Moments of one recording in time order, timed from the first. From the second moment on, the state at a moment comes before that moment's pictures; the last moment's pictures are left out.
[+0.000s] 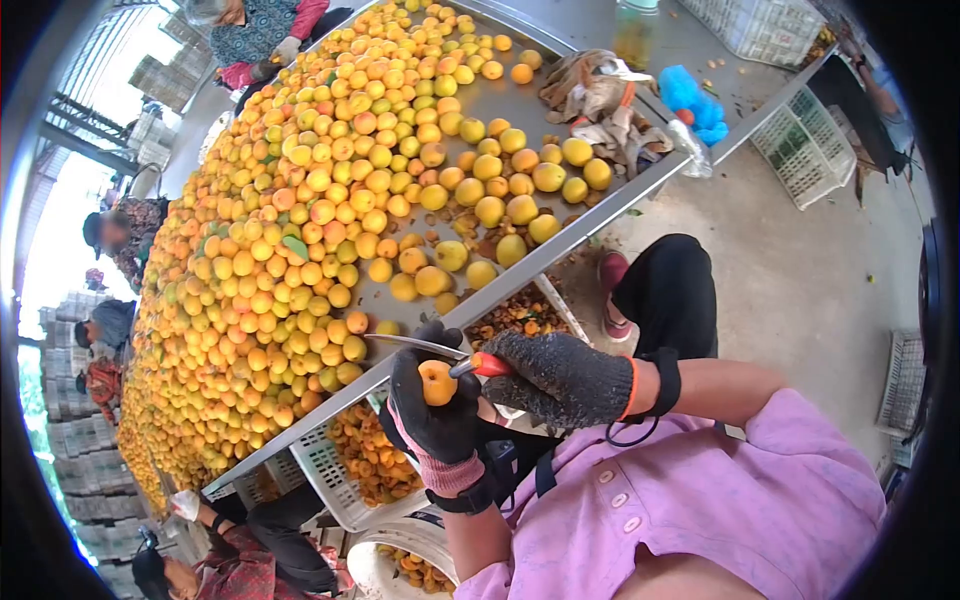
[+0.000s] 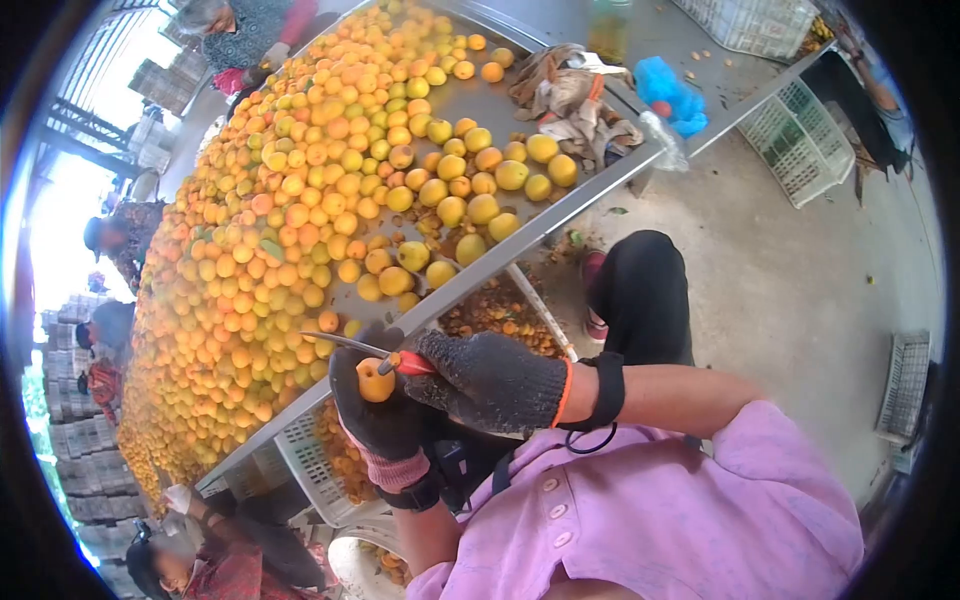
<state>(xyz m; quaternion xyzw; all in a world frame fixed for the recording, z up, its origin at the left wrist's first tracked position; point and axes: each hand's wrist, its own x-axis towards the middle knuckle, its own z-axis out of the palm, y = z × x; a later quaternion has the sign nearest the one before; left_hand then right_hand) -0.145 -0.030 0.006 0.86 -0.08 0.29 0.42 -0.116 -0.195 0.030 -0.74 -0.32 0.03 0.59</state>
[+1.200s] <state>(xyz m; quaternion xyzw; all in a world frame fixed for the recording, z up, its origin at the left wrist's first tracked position) -0.147 0.000 -0.019 0.74 -0.04 0.55 0.39 -0.156 -0.163 0.020 -0.61 -0.49 -0.01 0.62</state>
